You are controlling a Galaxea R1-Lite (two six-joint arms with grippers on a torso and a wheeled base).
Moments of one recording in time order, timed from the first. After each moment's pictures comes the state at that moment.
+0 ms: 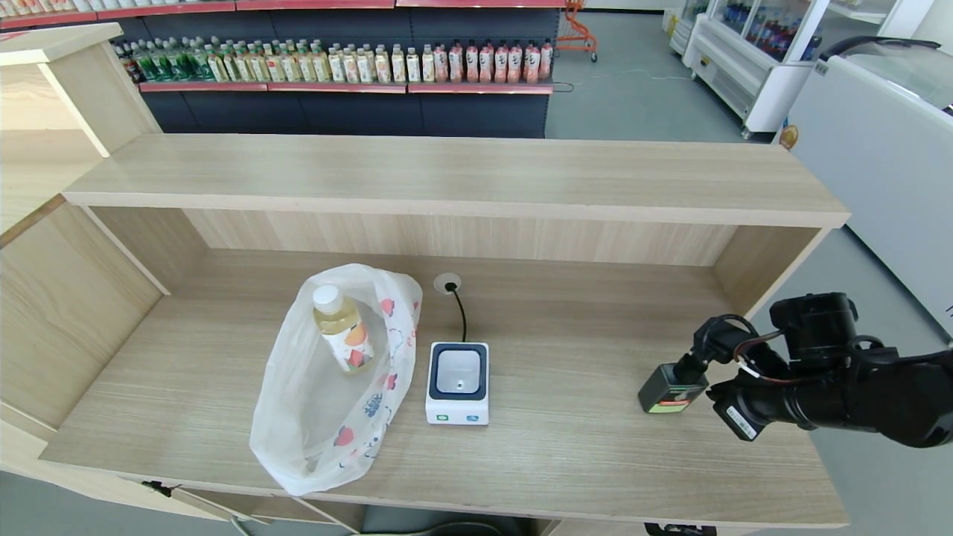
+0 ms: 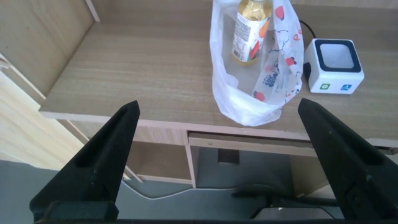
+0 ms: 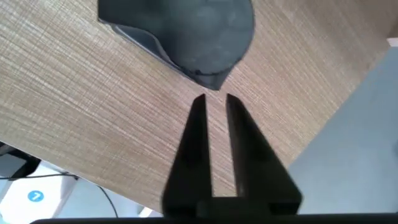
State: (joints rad) left arm 0.00 0.00 0.00 0.00 0.02 0.01; right arm 0.09 1.83 -0.67 -0.43 -0.01 -0.66
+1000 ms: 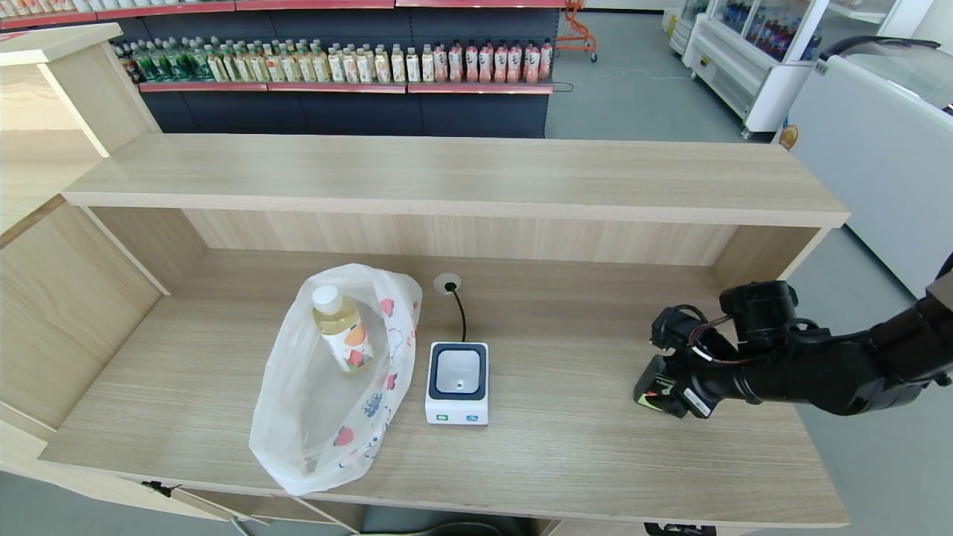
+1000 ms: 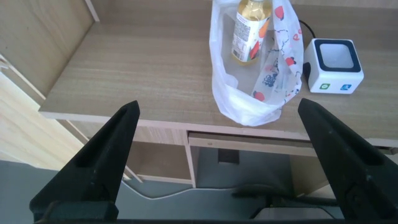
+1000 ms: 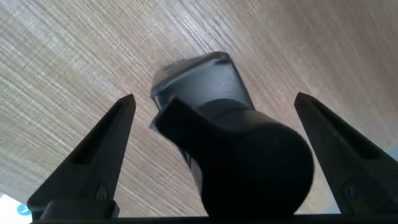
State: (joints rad) left arm 0.00 0.00 0.00 0.00 0.02 0.01; right arm 0.16 1.99 -0.84 -0.43 0.07 -0.70
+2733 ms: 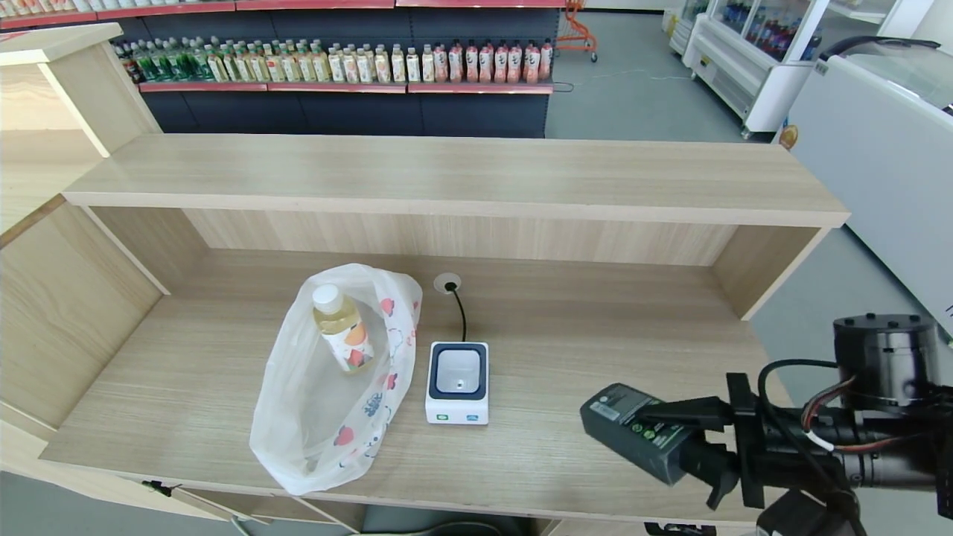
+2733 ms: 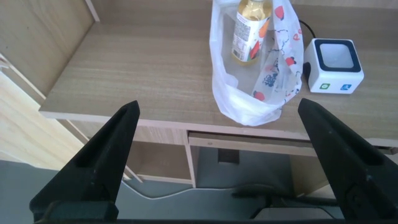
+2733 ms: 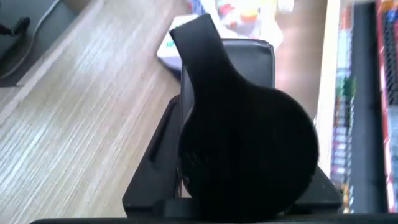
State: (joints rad) left arm 0.00 0.00 0.00 0.00 0.02 0.01; right arm 0.30 1.57 -0.41 -0.66 0.79 -1.96
